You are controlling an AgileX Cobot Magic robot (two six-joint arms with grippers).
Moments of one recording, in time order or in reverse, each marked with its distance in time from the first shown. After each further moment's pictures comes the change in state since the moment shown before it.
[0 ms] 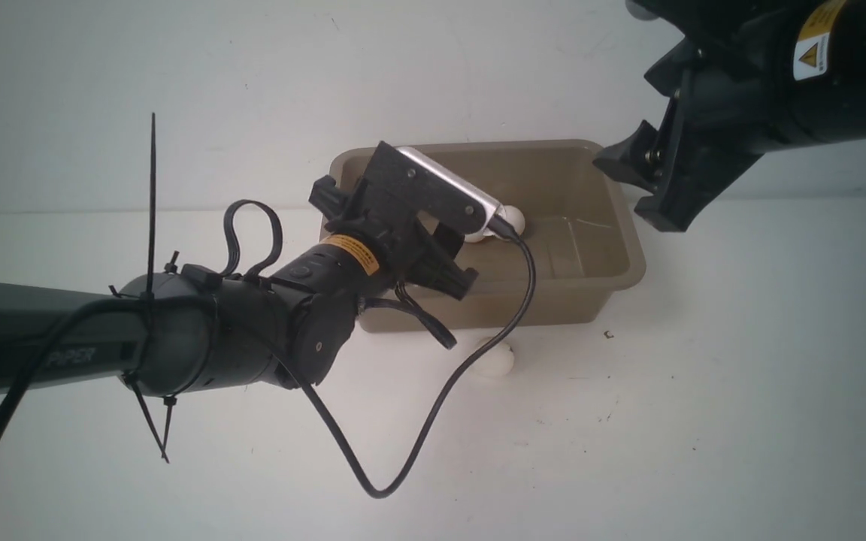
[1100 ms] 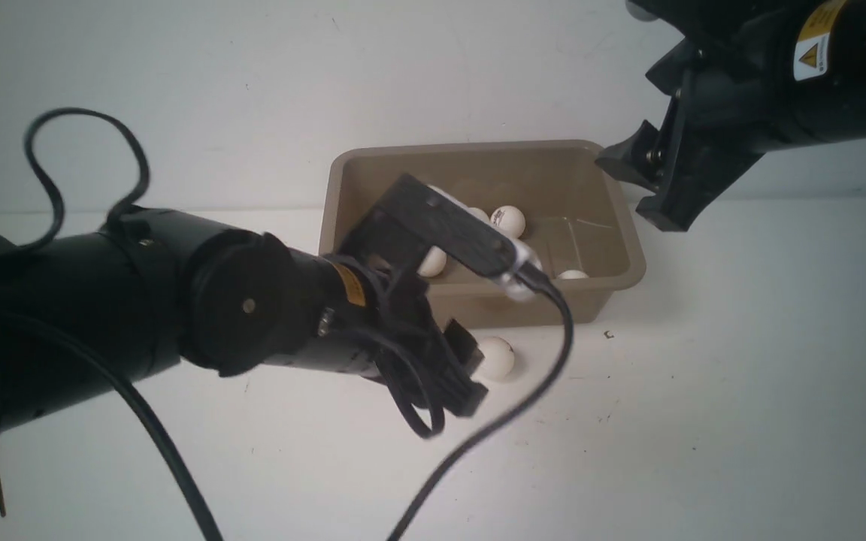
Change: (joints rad) right arm 0.000 0.000 0.000 -0.012 0.000 0.001; left arm -0.126 -0.354 0.002 -0.073 0.913 -0.040
